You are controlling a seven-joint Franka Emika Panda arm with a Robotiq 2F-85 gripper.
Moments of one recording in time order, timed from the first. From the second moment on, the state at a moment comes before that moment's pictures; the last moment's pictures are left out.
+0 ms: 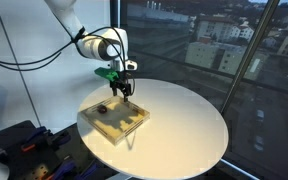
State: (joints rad) arm 0.04 0.27 -0.08 -2.25 -0.11 2.49 0.17
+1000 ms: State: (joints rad) arm 0.04 0.15 -0.07 -2.26 -0.09 2.38 0.20
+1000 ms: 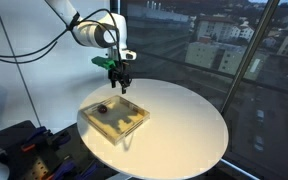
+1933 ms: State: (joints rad) arm 0.03 0.06 -0.06 -2.27 -0.05 2.31 0.20
